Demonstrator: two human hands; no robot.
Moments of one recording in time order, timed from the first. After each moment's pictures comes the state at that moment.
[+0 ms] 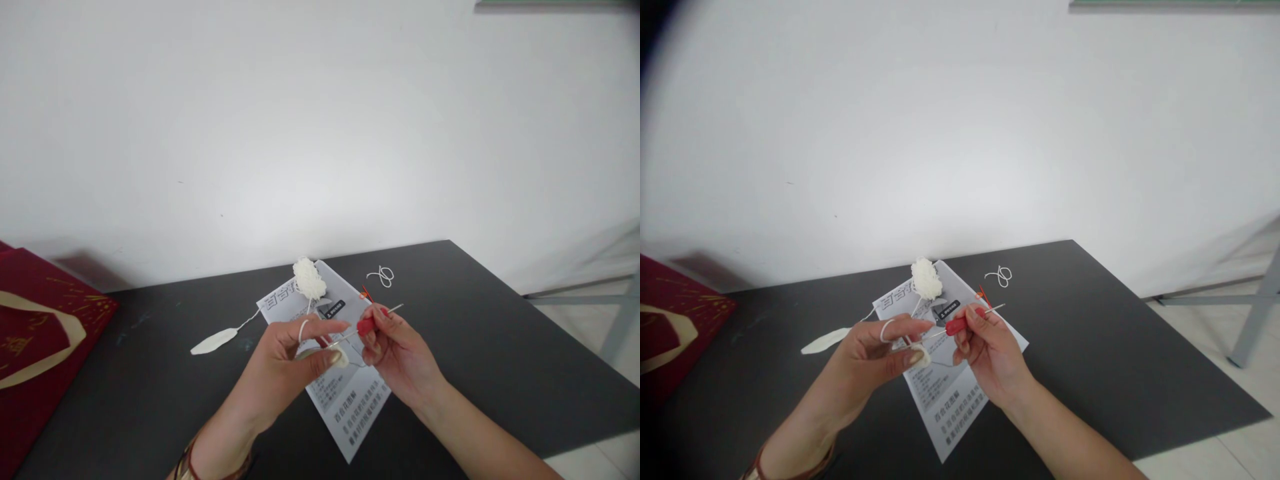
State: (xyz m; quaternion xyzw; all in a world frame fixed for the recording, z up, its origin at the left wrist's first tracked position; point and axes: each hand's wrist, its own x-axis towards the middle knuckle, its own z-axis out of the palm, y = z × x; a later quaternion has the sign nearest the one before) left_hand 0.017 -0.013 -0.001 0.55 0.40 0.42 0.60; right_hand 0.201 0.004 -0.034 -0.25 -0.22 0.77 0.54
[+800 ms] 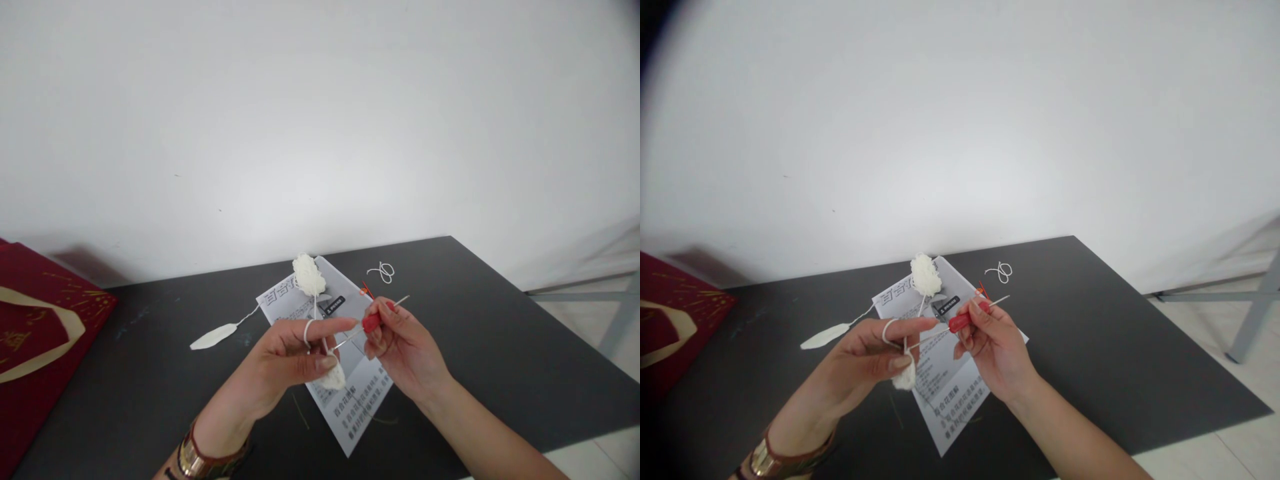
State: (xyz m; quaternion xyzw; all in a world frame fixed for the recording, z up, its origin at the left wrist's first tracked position) left_hand 0.007 -0.013 -0.008 0.48 0.33 0.37 0.73; right_hand 0.207 0.004 -0.033 -0.25 -0.24 0.76 0.55
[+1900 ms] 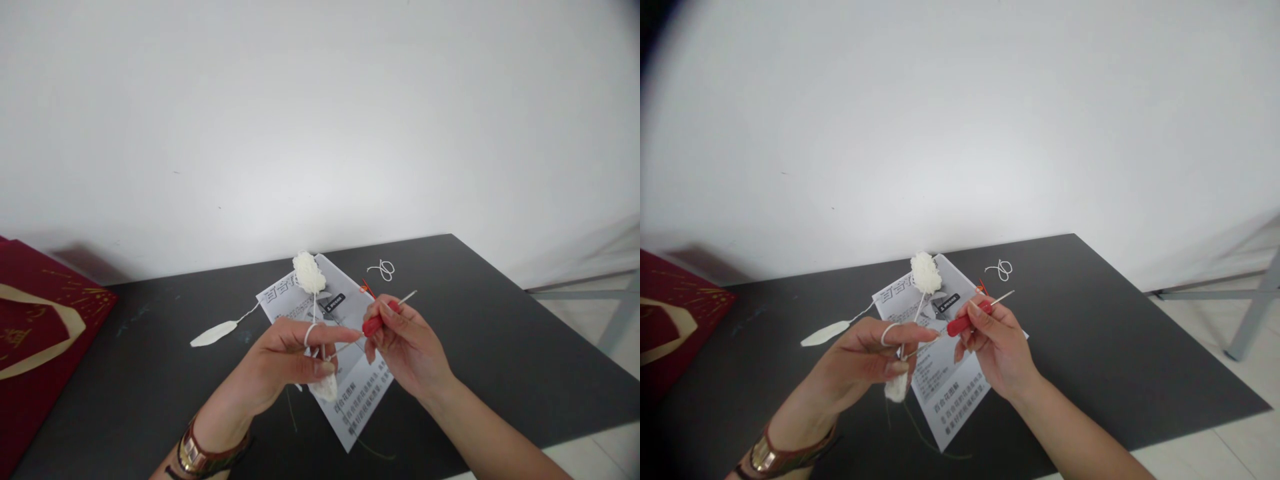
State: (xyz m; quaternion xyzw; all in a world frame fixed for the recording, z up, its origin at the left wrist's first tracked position) left_hand 0.007 -0.012 0.000 0.51 0.30 0.35 0.73; right_hand 0.207 0.001 -0.028 -0.26 -0.31 0.72 0.56
